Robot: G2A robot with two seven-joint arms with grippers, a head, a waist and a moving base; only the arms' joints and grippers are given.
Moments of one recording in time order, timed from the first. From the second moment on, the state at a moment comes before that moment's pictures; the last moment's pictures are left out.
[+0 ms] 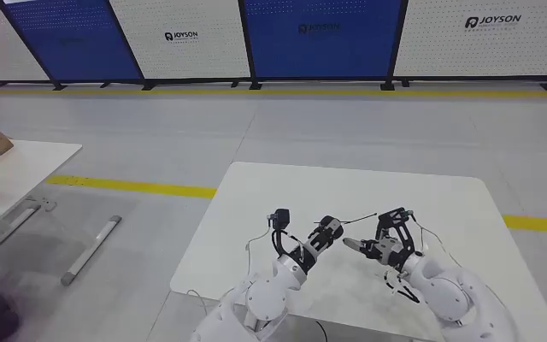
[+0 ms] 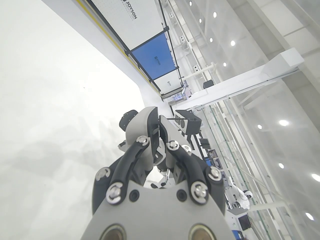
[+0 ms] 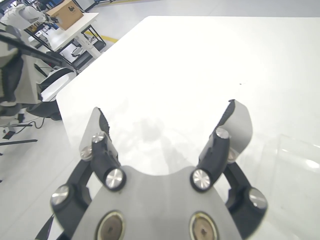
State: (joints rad) left arm 1.49 -1.31 -1.00 -1.80 0.11 0.06 0.01; right arm -1.30 -1.14 1.14 -1.57 -0.70 -0.31 0.51
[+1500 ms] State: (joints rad) left arm 1.49 -1.31 -1.00 -1.80 0.11 0.06 0.01; right arm -1.35 -1.14 1.11 -1.61 -0.60 -0.34 0.37
